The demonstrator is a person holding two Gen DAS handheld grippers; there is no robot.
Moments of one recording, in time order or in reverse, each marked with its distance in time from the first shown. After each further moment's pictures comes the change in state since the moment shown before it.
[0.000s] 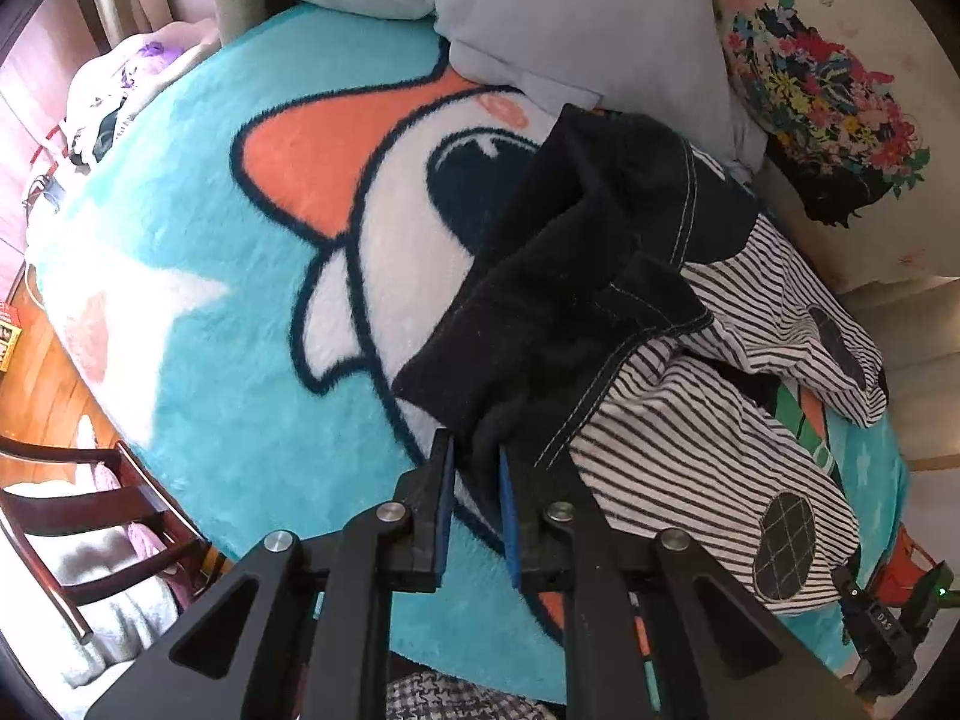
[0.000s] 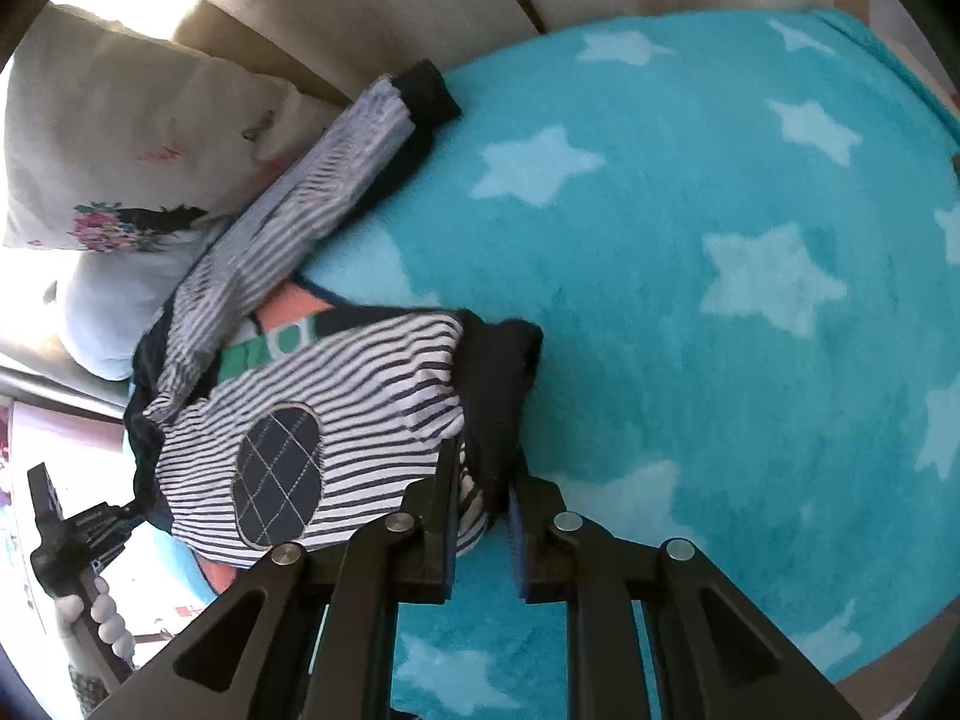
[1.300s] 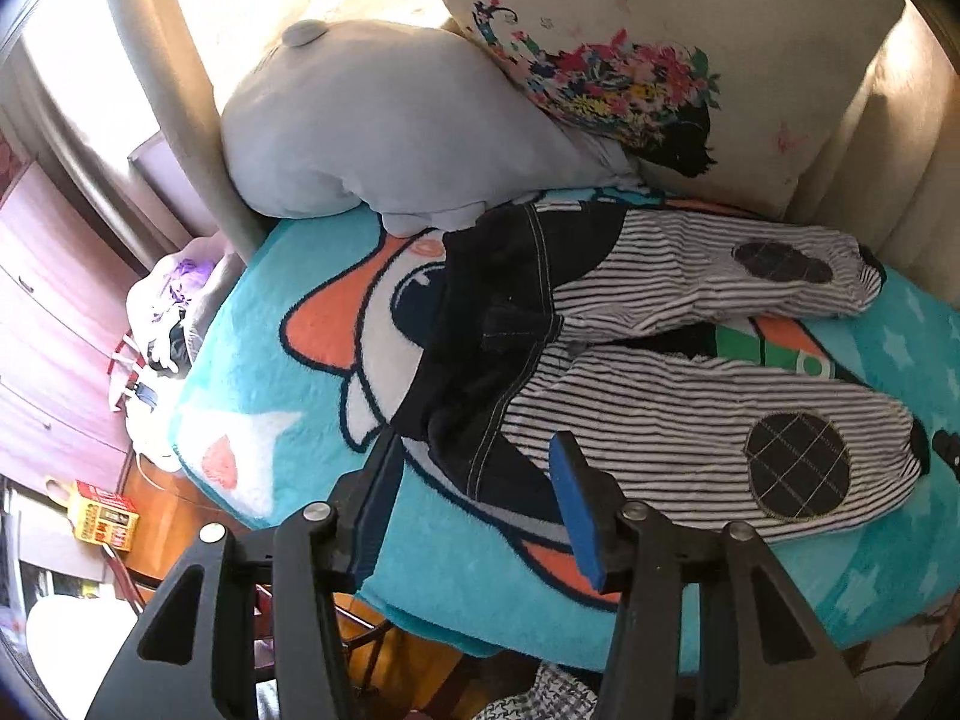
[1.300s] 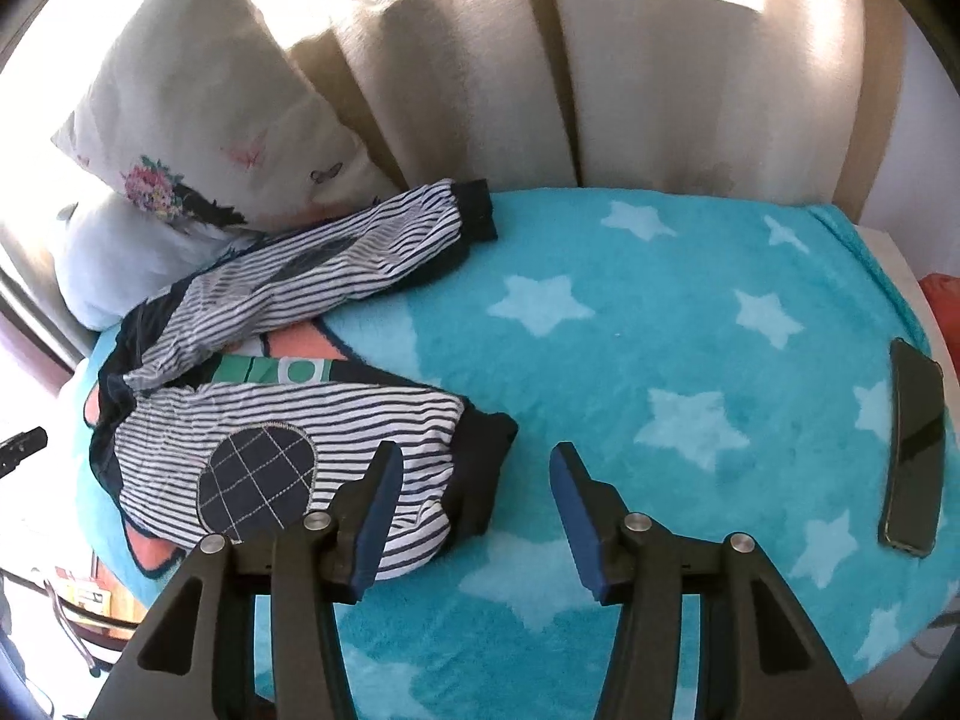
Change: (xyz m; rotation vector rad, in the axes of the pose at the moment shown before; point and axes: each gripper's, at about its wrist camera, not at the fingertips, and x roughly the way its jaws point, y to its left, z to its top) left arm -0.080 -0.095 -0.060 0.376 -0.274 0.267; right arm -0.048 0.026 -0.008 -0.293 -0.247 -0.141
